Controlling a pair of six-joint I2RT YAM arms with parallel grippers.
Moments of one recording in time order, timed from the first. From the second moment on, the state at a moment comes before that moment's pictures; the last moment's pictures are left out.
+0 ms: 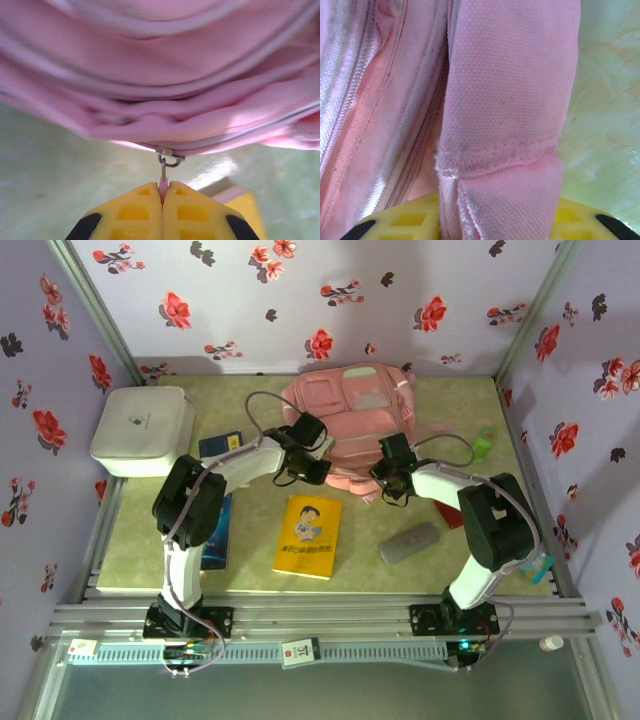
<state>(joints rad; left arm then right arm) -0.67 2.00 1.48 -0.63 0.15 -0.19 0.41 1.70 0.90 -0.22 0.05 1.18</state>
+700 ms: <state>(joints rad) -0.48 2.21 1.75 -0.66 -0.10 -0.14 0.41 1.73 0.93 -0.17 0.01 1.12</state>
